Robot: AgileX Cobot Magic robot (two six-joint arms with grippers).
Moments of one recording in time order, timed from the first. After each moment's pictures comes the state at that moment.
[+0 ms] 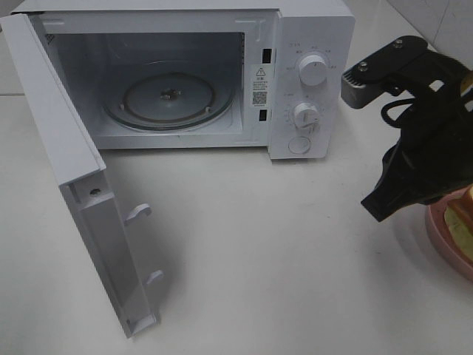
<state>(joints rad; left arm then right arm) 0.06 -0.01 -0.52 -0.04 1.08 -0.03 0.55 1.28 -0.85 -0.15 0.78 -0.01</state>
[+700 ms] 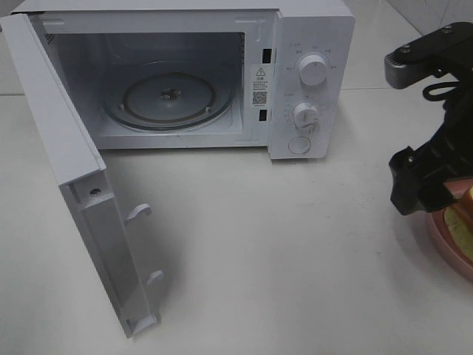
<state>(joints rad) 0.06 -0.01 -0.52 -0.04 1.08 -0.03 0.44 1.27 -0.88 -0.24 0.89 0.12</state>
